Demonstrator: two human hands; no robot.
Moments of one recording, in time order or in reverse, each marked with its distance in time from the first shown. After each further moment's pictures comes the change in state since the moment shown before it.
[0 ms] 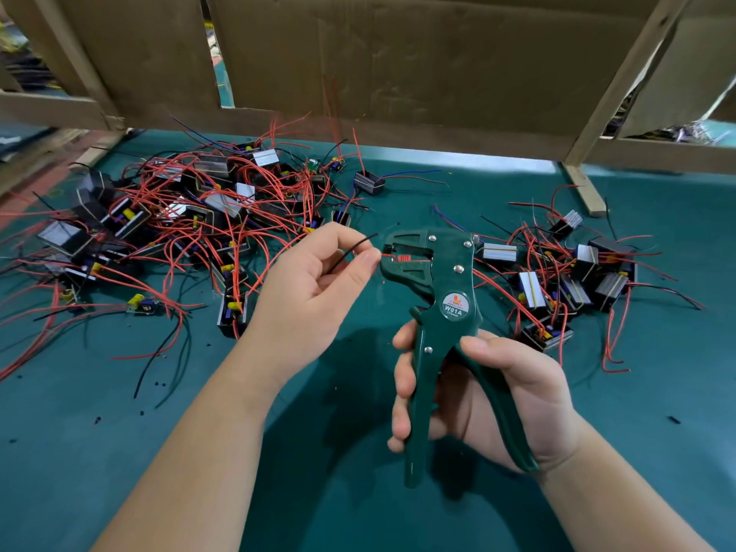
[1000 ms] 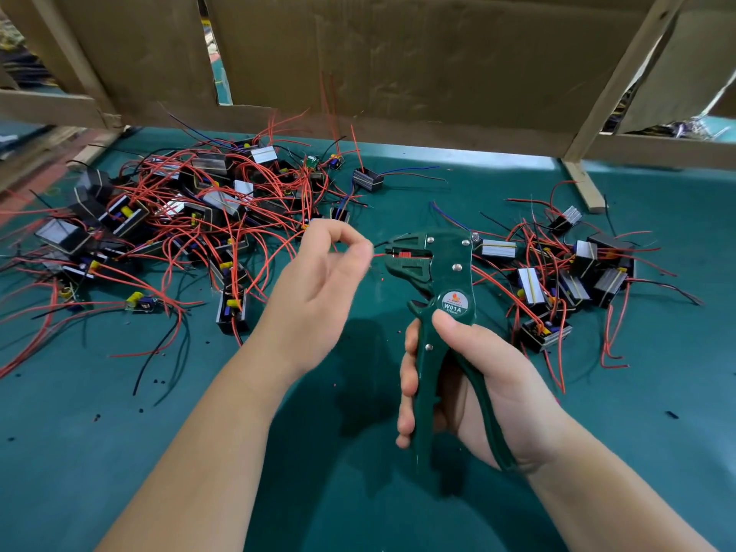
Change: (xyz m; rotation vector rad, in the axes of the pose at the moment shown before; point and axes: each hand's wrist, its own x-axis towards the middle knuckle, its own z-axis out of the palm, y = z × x) left_hand -0.003 -0.007 0.002 0.088 0.003 -0.102; right_hand 0.004 0.009 0.009 -0.162 0.315 -0.012
